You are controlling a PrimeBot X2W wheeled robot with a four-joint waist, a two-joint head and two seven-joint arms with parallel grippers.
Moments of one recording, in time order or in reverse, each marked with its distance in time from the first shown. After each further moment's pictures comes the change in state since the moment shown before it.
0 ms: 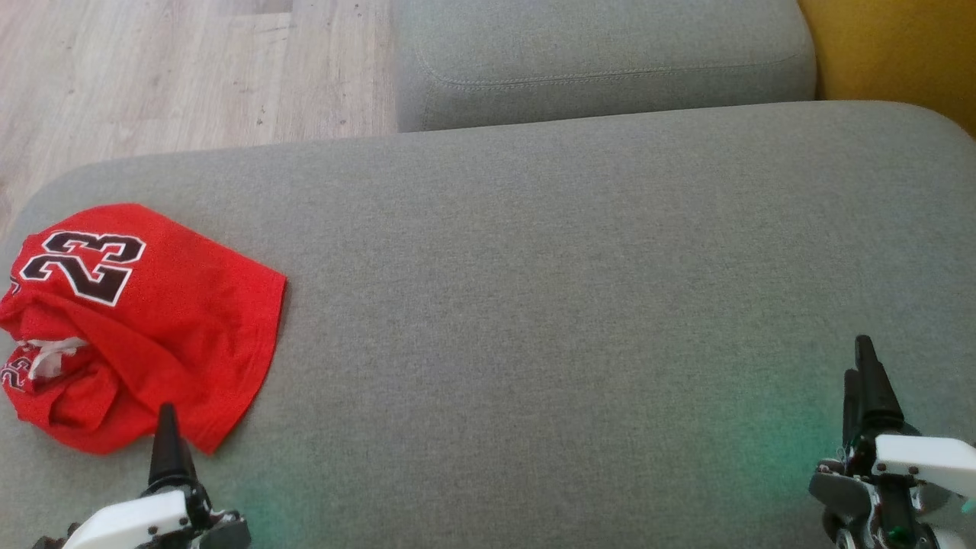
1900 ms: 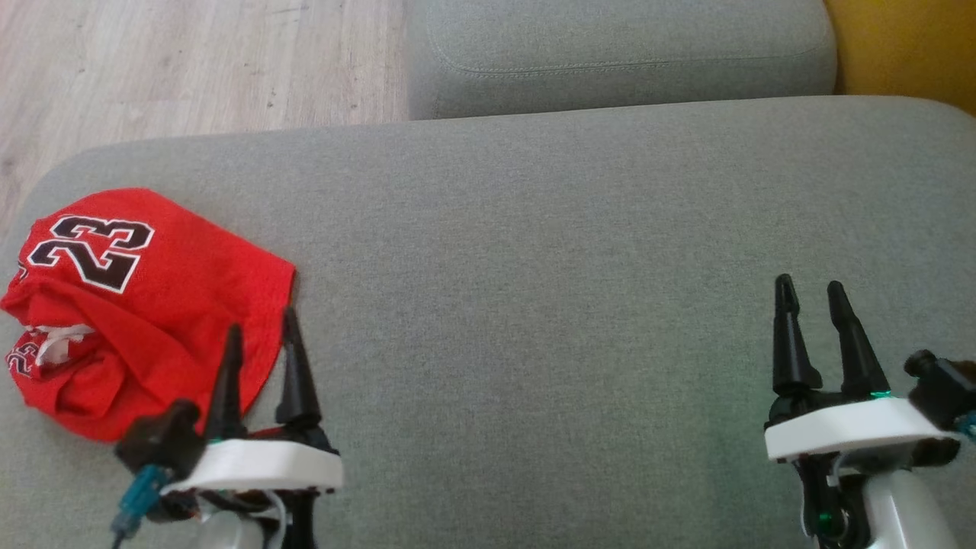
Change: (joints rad) left arm -0.016 0.059 -0.308 -0.267 0.960 0.229 -0.154; right arm -0.003 0.000 0.120 -0.196 -1.021 0.000 -0.156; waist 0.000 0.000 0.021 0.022
